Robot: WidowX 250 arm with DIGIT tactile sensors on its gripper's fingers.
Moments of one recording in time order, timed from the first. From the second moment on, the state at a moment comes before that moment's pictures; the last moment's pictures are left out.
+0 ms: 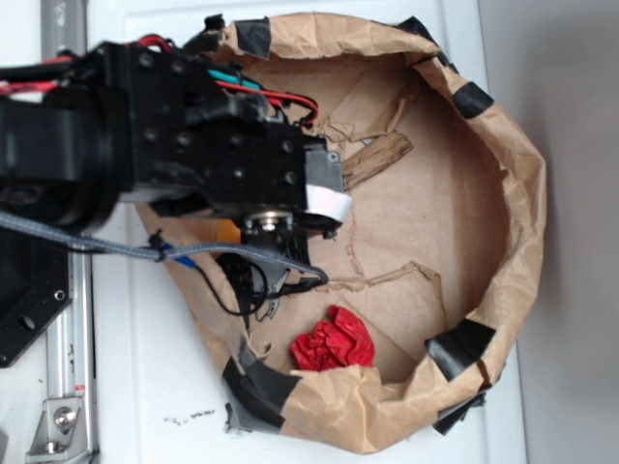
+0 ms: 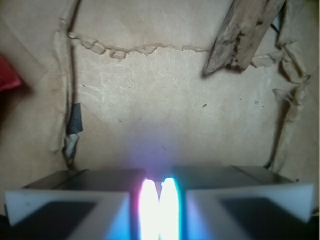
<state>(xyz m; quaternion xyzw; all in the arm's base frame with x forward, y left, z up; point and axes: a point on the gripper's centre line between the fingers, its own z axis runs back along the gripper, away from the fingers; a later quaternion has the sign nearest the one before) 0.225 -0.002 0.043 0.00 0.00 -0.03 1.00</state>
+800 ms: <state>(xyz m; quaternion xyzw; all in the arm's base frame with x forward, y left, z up) 0.213 -0.006 0.027 -0.01 0.04 -0.04 1.00</state>
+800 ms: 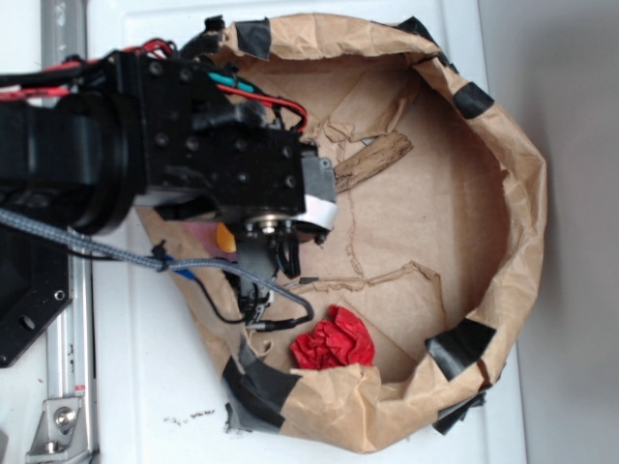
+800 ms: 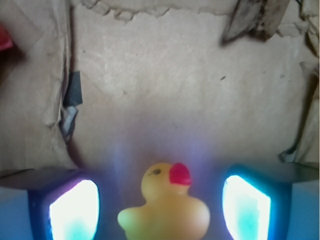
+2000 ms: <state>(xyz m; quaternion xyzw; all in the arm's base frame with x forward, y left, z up) 0.200 -0.015 0.017 -0.02 0.07 -0.05 1.00</state>
